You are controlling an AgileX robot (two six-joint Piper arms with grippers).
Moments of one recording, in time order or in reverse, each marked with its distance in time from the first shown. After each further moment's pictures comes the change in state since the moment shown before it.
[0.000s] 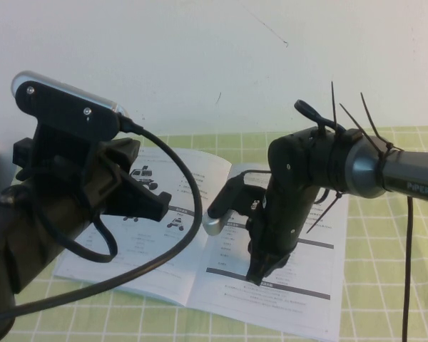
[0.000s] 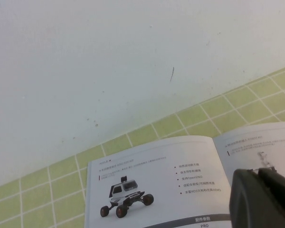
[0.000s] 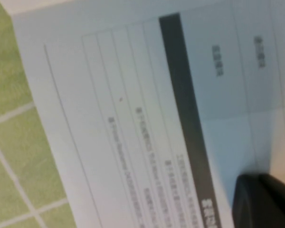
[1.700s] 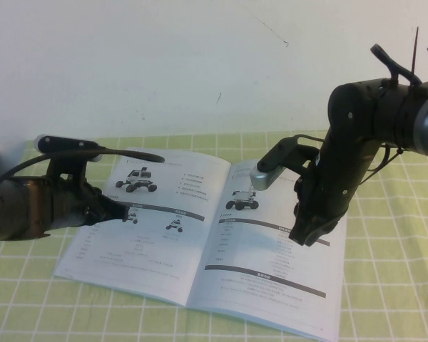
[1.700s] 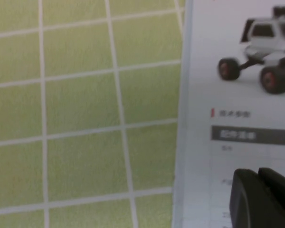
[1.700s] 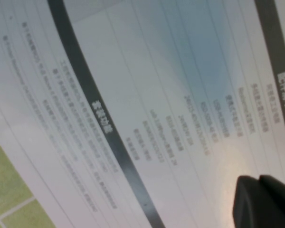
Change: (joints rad) right arm -0.158 -0.107 -0.002 0.003 0.142 0.010; left arm 0.520 0.668 -0.161 0.022 0.309 -0.055
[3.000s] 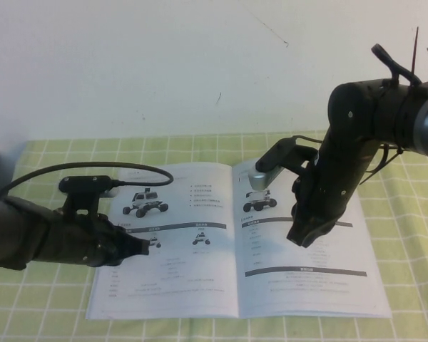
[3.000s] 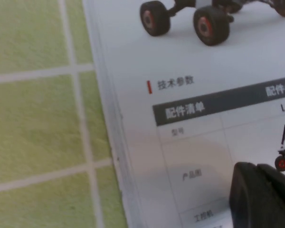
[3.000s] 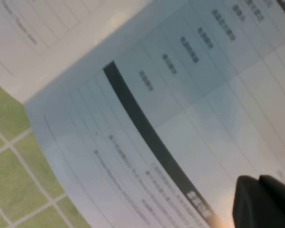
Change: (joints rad) right arm 0.000 0.000 0.000 0.027 0.004 -0.018; left arm 0.007 0.036 0.101 0.462 0.354 -0.546
